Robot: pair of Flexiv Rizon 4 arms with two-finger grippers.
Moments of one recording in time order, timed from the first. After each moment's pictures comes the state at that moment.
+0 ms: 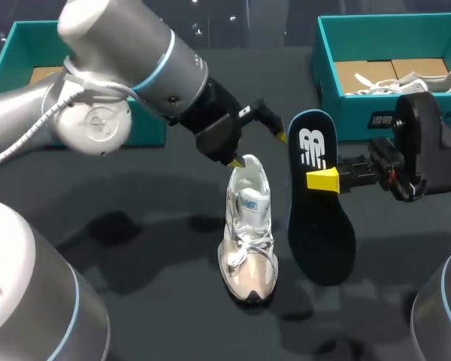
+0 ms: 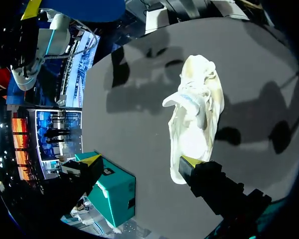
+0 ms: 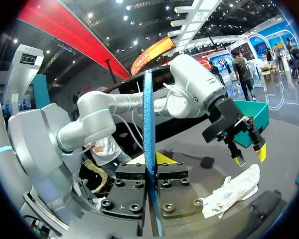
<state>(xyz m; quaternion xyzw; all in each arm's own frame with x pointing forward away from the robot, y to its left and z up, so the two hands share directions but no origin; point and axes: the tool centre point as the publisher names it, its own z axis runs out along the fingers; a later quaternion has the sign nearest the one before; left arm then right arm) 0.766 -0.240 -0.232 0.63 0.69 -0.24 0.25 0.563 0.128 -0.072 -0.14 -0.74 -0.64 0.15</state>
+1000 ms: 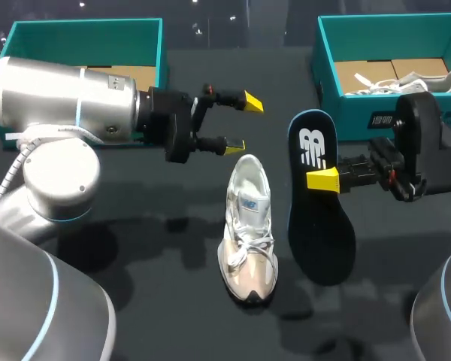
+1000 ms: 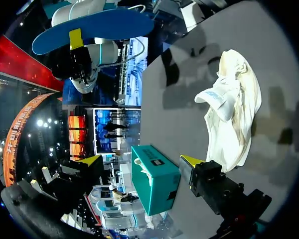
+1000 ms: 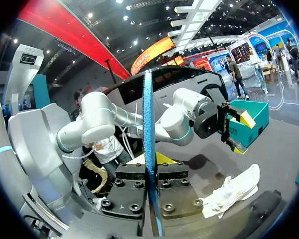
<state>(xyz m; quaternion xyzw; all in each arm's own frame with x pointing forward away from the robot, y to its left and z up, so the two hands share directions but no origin) 0.774 -0.219 -0.179 0.53 0.60 -0.41 0.44 0.563 0.128 -0.072 -0.14 -0.74 -0.64 0.15</state>
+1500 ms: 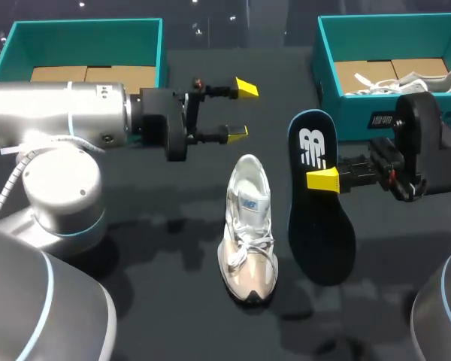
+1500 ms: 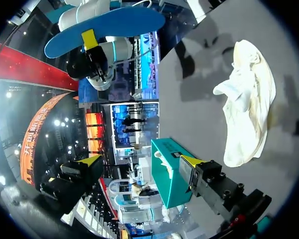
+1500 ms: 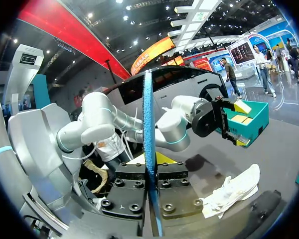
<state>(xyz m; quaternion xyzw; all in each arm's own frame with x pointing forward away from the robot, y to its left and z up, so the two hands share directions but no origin) 0.779 -0.215 -0.147 0.50 0.56 -0.42 0.51 0.563 0.128 -0.072 -0.14 -0.74 -0.64 0.15</state>
